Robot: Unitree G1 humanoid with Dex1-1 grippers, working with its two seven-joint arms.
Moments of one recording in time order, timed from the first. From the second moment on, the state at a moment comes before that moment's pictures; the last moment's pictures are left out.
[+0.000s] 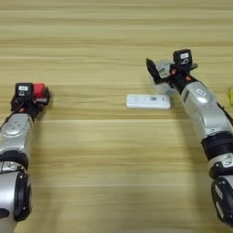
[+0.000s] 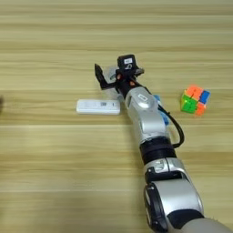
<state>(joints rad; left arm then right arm) -0.56 0.39 0.25 1.15 -0.08 -0.36 -0.16 -0.61 -0.05 -0.05 0.53 0.12 0.01 0.27</state>
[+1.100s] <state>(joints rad) -0.40 0.25 0.12 0.72 -0.08 -0.31 -0.22 -0.61 -0.05 -0.06 0.51 0.12 0.01 0.26</state>
